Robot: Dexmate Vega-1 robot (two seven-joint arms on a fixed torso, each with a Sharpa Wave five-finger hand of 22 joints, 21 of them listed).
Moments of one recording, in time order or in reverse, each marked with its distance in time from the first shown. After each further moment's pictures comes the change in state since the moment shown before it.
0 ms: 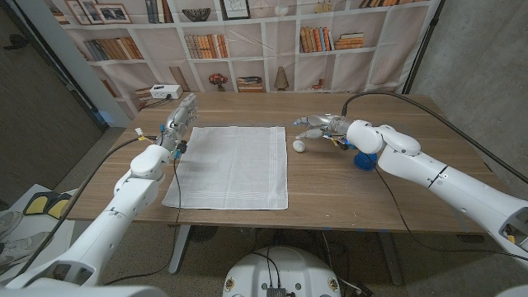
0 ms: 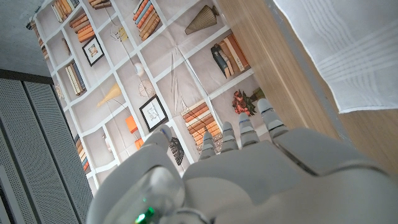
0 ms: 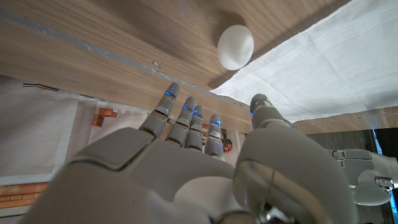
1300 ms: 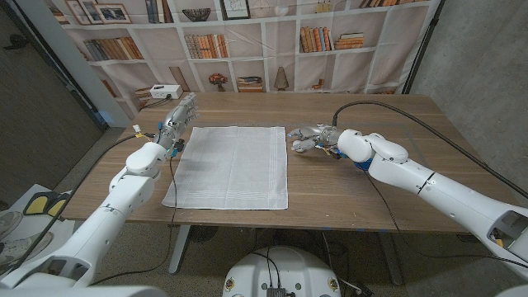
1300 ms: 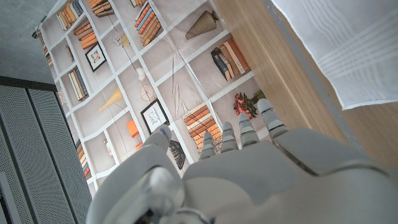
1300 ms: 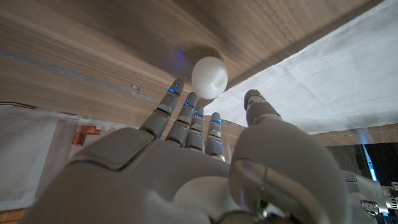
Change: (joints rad) left arm -0.016 0.031 0.001 0.019 -0.014 -0.001 -0.050; left_hand -0.009 0.001 0.004 -0.004 0.000 0.000 0.000 0.000 0.000 0.000 0.000 0.000 -0.005 0.000 0.000 0.000 0.000 0.000 0.000 -0.008 0.000; right arm -0.001 0.050 -0.059 0.034 -0.041 -0.011 0.007; right_hand 0.101 0.021 0.003 -0.033 0.008 0.035 -0.010 0.016 -0.002 0.038 -0.028 -0.011 -0.009 0.106 -0.016 0.043 -0.011 0.099 -0.044 0.029 0.000
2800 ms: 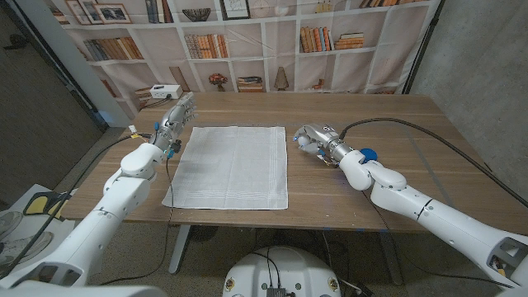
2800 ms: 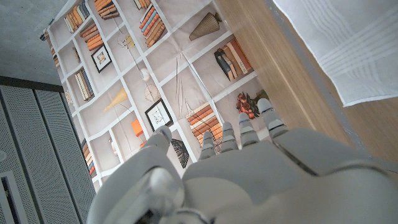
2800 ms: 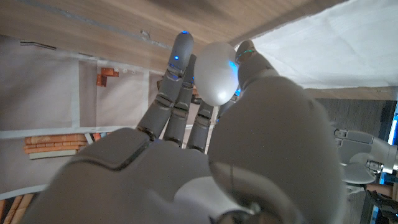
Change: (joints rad) left arm 0.037 0.019 -0.022 -0.044 -0.015 0.003 -0.011; left_hand -0.017 -0.001 0.000 0.000 0.000 0.004 0.004 0.000 0.000 0.000 0.000 -0.007 0.000 0.000 0.000 0.000 0.000 0.004 0.004 -0.008 0.005; right arm -0.151 0.037 0.049 0.096 -0.125 0.127 -0.577; right_hand 0.524 -0.123 -0.006 -0.001 -0.009 0.605 0.038 0.175 0.093 0.478 -0.017 0.295 0.185 0.385 0.125 0.411 0.408 0.424 -0.097 0.687 0.167
